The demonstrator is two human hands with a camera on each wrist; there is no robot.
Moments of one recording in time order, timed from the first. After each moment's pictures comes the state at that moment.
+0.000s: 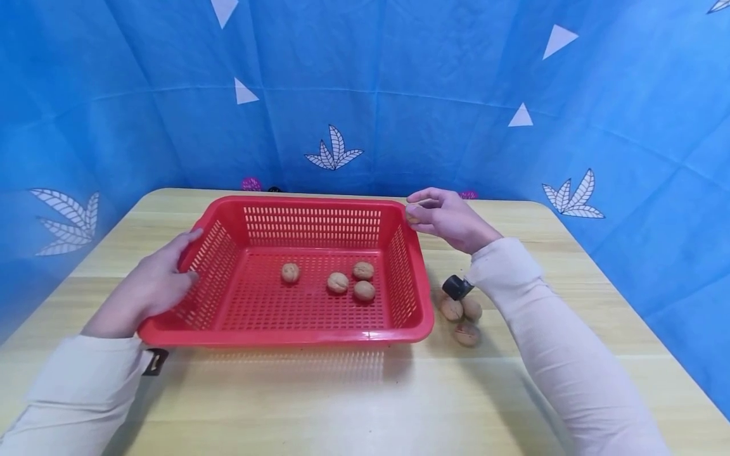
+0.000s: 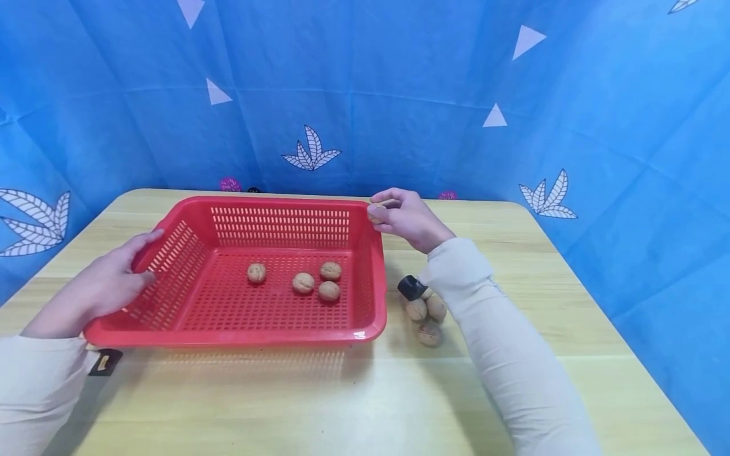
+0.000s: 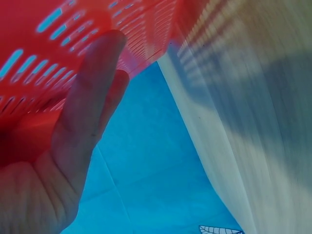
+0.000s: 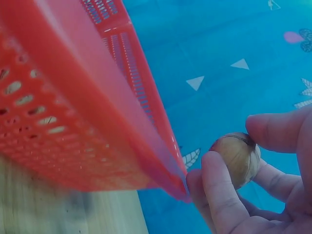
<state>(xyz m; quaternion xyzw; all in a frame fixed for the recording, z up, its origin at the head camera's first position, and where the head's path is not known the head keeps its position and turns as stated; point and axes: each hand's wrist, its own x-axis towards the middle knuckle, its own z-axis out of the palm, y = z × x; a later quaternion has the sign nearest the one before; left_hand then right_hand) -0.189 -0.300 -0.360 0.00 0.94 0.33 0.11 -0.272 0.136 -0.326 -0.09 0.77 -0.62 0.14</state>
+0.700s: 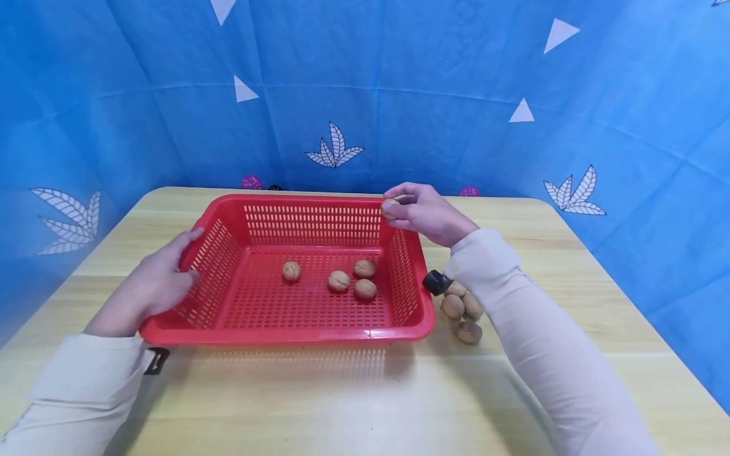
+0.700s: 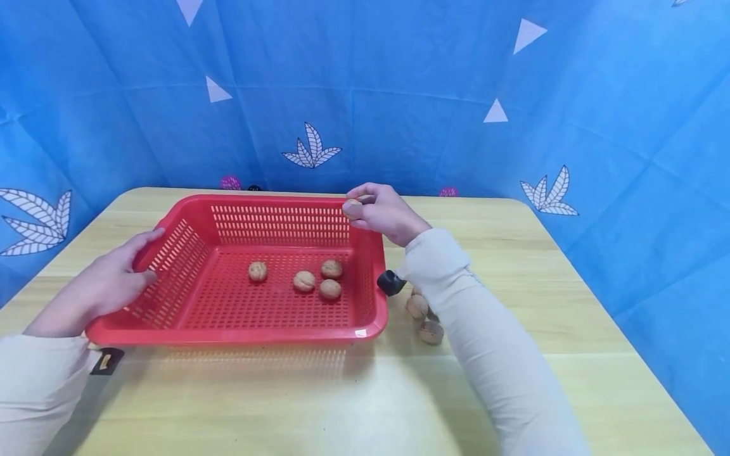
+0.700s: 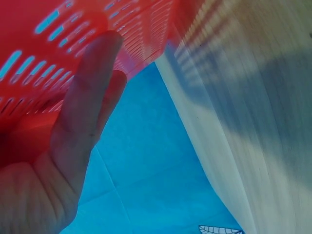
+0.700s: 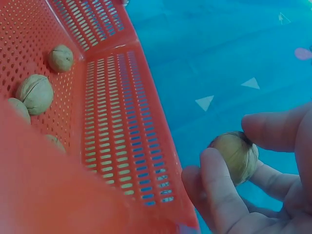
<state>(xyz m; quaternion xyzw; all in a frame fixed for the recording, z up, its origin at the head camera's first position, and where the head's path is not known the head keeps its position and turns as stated) -0.189 -0.299 -0.359 0.01 0.94 0.33 0.11 -0.274 0.100 -0.318 -0.10 0.77 -0.61 0.16</state>
